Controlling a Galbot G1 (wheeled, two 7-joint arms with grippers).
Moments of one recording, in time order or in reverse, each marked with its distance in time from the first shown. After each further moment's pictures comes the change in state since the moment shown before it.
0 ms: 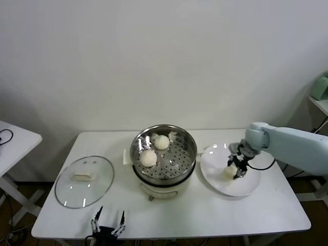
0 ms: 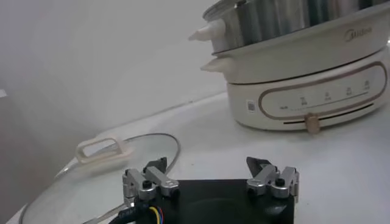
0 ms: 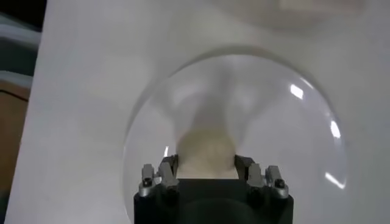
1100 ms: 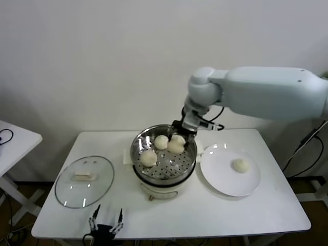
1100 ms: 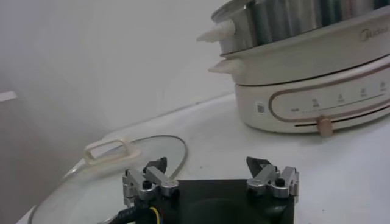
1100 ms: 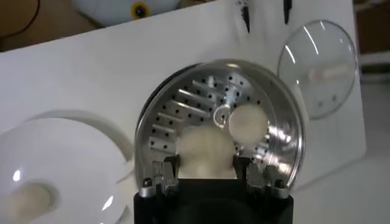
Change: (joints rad) left arm -0.014 -0.007 -0.018 0.002 0.000 -0.002 -0.002; right arm 0.314 0.371 0.018 0.235 -0.162 0.477 -0.010
